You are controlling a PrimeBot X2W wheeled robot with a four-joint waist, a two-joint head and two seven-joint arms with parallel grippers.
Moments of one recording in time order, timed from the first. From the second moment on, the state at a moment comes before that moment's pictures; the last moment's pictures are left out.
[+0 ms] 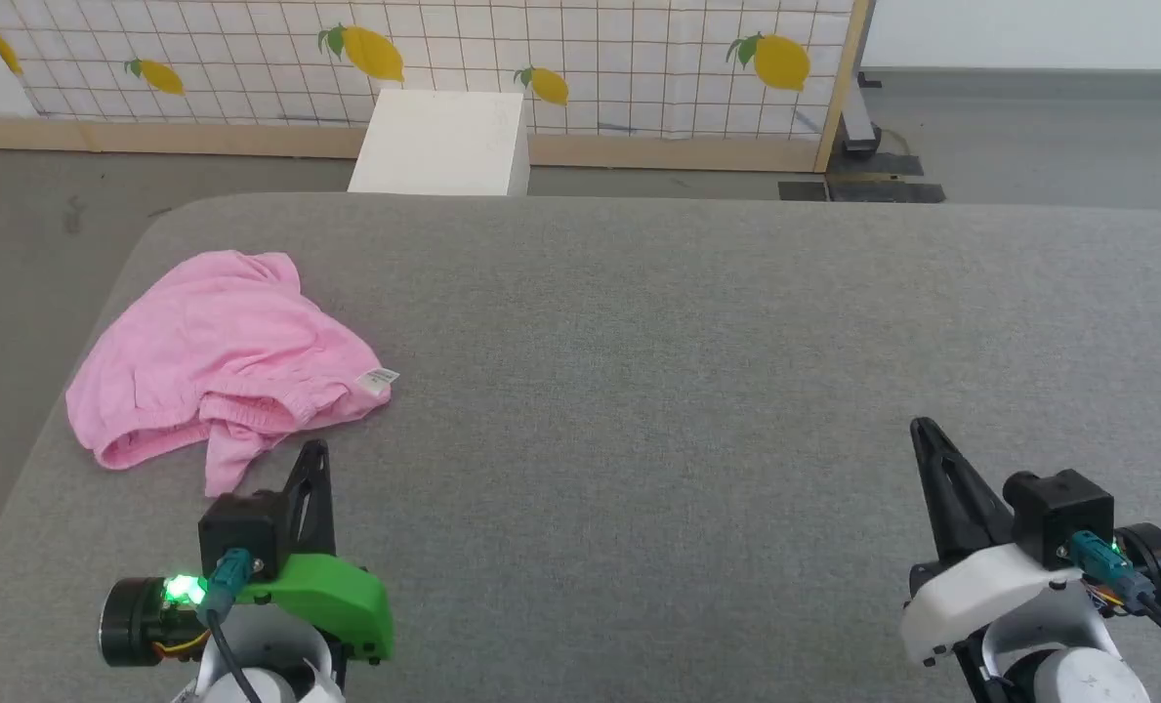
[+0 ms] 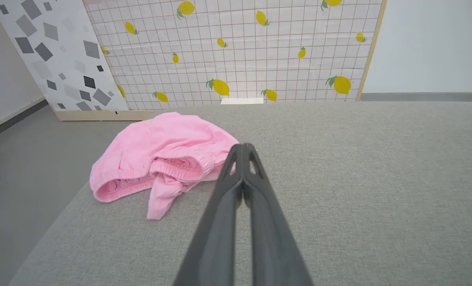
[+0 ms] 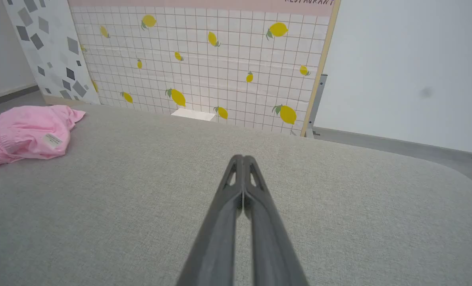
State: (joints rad) left arm -0.01 0.05 0.00 0.00 -0.01 0.00 0.00; right arm -0.01 -0.05 0.00 0.01 0.01 0.13 0.00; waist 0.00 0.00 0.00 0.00
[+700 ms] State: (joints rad) left arm -0.01 0.05 0.00 0.00 -0.01 0.00 0.00; right arm -0.01 -0.05 0.00 0.01 0.01 0.13 0.00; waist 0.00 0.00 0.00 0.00
